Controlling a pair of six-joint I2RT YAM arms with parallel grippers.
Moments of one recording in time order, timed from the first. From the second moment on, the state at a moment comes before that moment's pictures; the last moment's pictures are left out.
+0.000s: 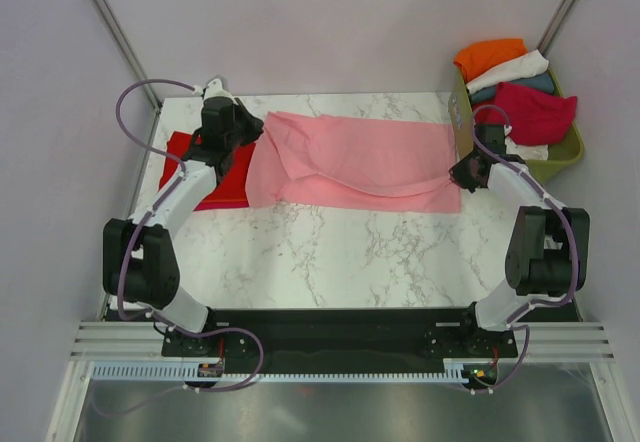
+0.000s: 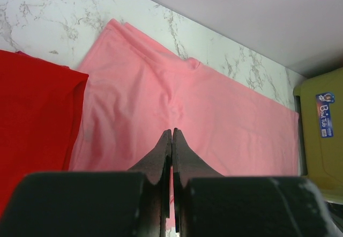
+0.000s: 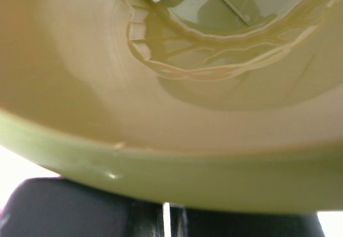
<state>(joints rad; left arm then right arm) -0.22 1.56 1.21 0.01 -0.05 -0.61 -0.08 1.63 1.10 -0.41 0.09 0.84</state>
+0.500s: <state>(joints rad) -0.20 1.69 1.32 0.00 0.03 -0.60 -0.07 1.63 1.10 -0.37 0.08 0.82</state>
